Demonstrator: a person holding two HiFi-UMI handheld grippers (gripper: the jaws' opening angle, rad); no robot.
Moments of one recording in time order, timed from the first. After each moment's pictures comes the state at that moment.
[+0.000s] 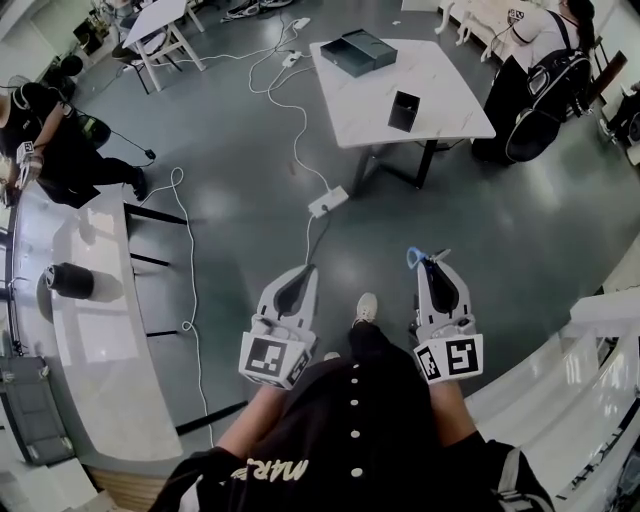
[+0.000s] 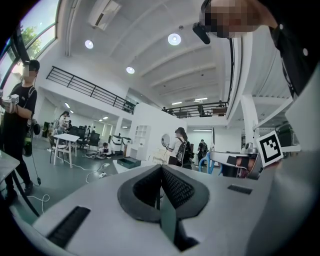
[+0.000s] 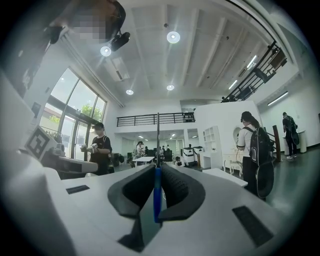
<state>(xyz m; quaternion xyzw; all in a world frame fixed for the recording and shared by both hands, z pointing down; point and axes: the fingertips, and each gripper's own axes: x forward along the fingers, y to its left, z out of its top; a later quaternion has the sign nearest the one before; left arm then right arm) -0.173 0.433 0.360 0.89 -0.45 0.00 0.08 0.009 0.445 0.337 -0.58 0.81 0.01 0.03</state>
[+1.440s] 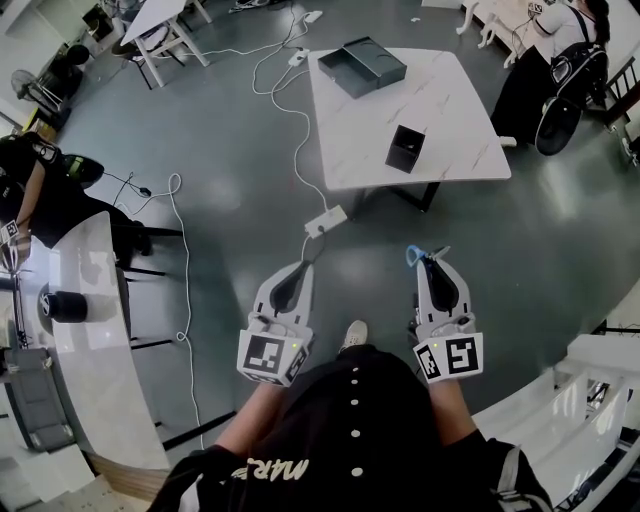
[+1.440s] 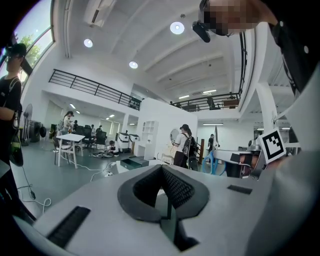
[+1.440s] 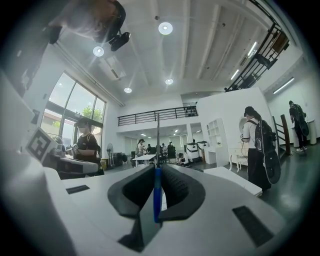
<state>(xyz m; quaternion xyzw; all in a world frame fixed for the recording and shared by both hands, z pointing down) -0.085 0.213 0.374 0.87 -0.49 0.03 0.09 0.103 0.215 0.354 -0.55 0.83 -0.02 0.03</state>
